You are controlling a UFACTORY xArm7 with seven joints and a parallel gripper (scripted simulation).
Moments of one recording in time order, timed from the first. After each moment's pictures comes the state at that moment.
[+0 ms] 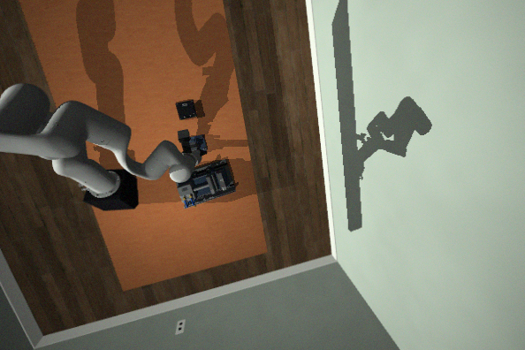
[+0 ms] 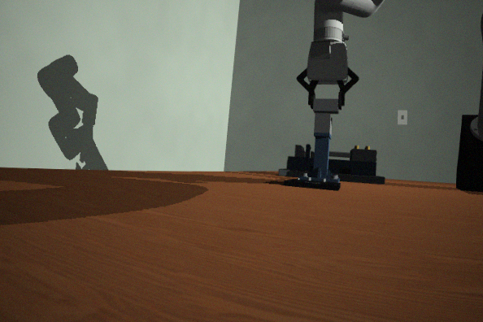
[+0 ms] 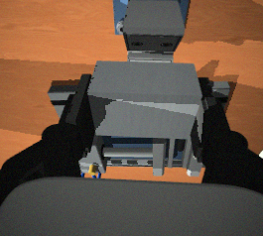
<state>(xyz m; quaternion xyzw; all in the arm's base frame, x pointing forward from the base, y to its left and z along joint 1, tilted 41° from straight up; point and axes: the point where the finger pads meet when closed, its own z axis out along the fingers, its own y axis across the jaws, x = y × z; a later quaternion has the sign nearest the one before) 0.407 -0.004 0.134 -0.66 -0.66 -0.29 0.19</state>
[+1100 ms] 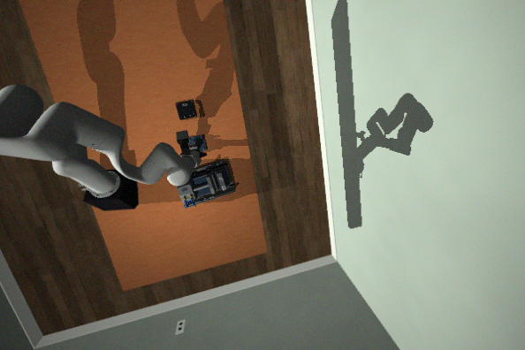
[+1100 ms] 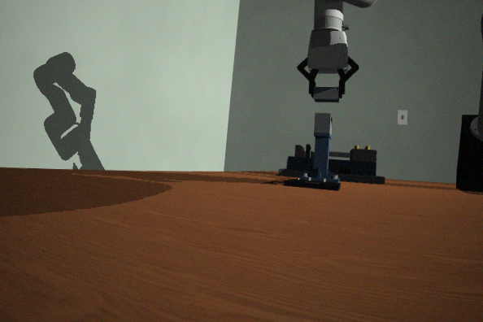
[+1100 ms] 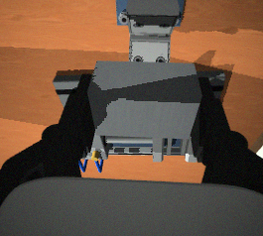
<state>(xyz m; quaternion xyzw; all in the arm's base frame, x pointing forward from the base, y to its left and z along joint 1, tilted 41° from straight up) 0.403 -0.023 0.156 -0.66 -0.66 -0.30 0.19</state>
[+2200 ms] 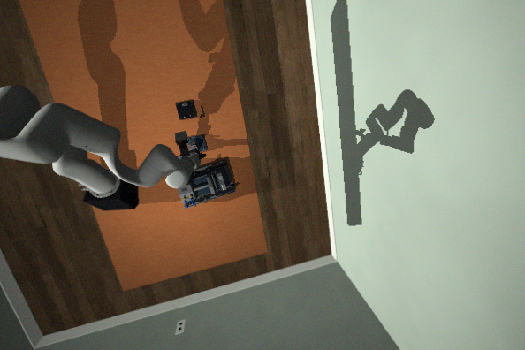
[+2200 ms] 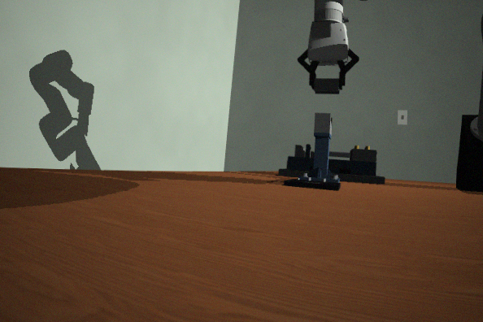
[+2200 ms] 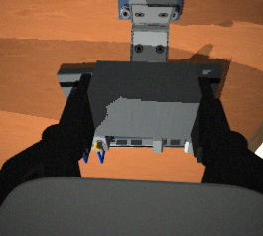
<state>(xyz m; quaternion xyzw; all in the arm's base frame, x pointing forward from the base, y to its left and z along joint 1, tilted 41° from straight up) 0.400 -0.037 0.172 -0.66 -0.66 -0.29 0.19</state>
